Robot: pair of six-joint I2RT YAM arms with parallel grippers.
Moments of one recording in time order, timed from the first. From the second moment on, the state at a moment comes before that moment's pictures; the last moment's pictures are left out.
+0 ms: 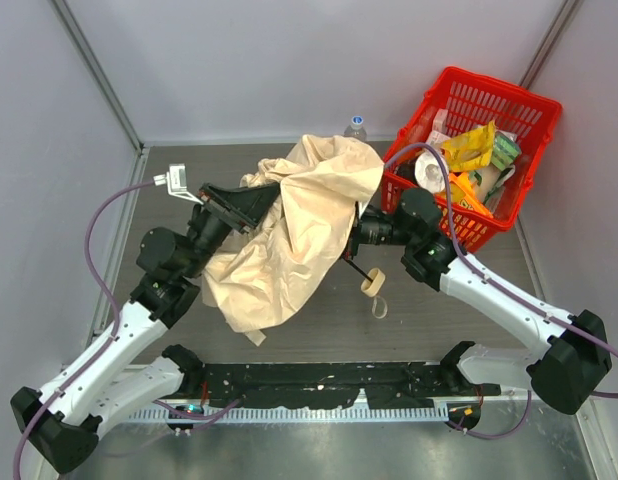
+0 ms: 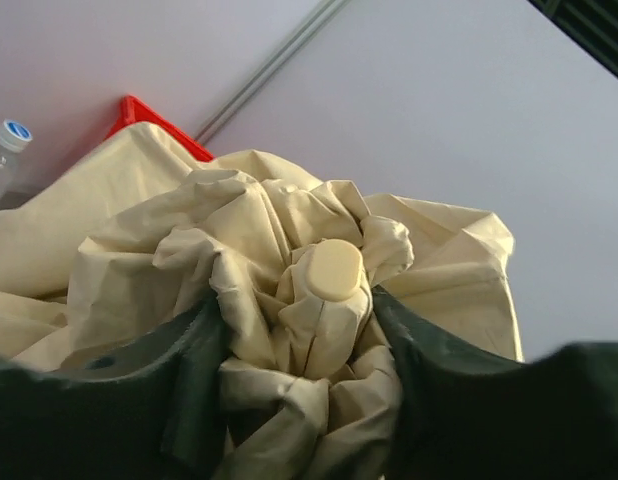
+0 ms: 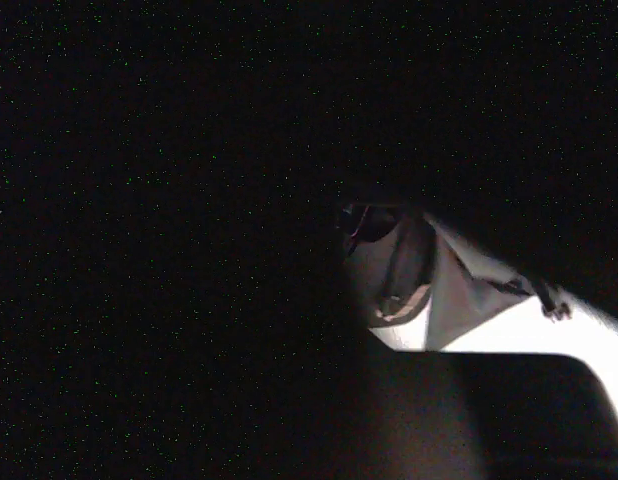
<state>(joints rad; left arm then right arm) -0.62 0.82 0.81 0.40 0.06 -0.94 0.69 1.19 0.93 0.38 -0.84 0.39</state>
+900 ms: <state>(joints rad) -0.62 0.58 0.74 0.08 -0.14 -0.61 0.73 0.89 1.19 -0.57 -0.29 0.17</state>
